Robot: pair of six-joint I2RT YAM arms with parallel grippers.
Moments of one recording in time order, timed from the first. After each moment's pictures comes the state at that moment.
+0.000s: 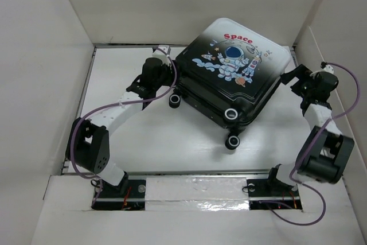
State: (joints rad) left arm -0.48 1.55 1.13 0.01 -0.06 -0.27; right arm -0.43 1.37 0.85 0.18 -0.38 0.45
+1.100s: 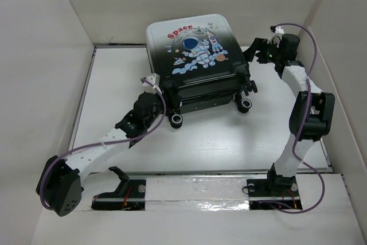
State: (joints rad) left arm -0.66 1.10 0.66 0.16 -0.19 -0.60; right arm -0.08 1.90 1.50 0.03 -0.59 0.23
